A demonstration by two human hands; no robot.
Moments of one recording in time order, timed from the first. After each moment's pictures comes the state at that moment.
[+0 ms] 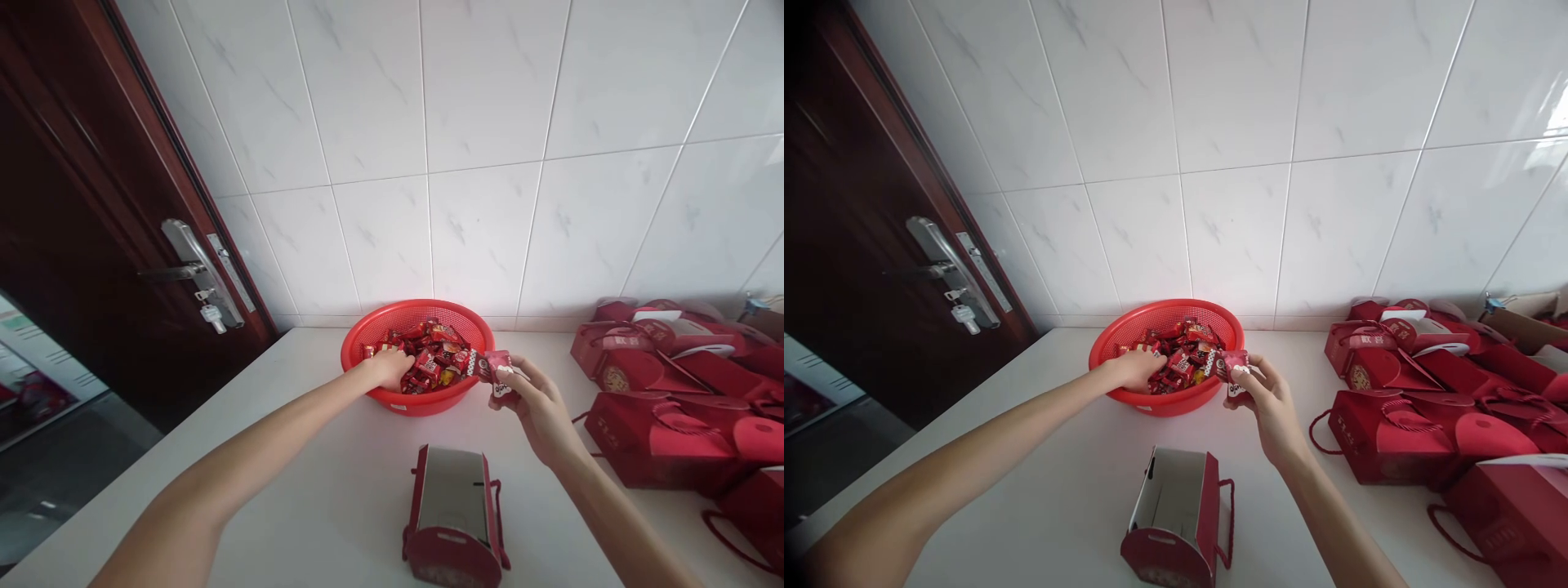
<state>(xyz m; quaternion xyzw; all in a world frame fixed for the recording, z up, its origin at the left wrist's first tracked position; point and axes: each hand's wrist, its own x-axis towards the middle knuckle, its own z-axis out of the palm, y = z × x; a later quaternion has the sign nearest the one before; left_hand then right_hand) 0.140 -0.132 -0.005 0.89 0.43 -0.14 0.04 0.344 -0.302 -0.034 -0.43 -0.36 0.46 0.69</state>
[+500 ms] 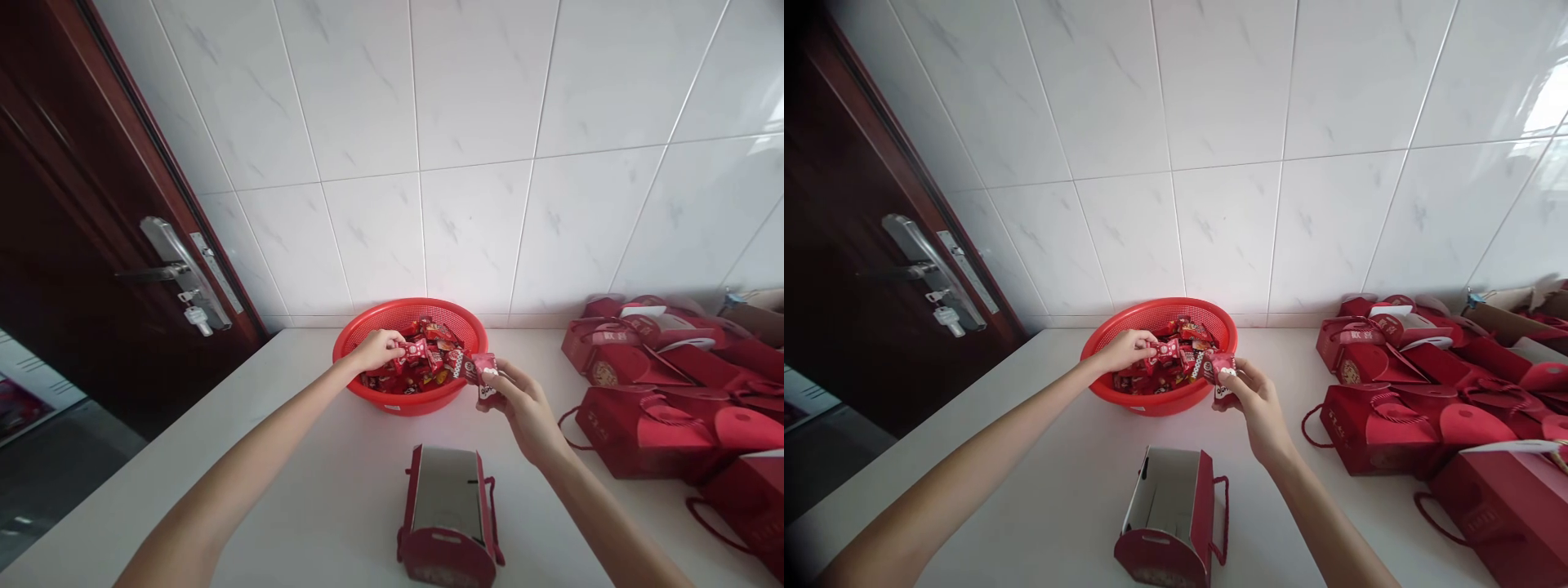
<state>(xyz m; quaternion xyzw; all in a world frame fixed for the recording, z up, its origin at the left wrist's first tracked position) 0.122 -0.100 -0.014 0.86 0.41 0.13 0.25 0.338 -0.300 -0.041 -0.44 -0.36 0.47 0.67</state>
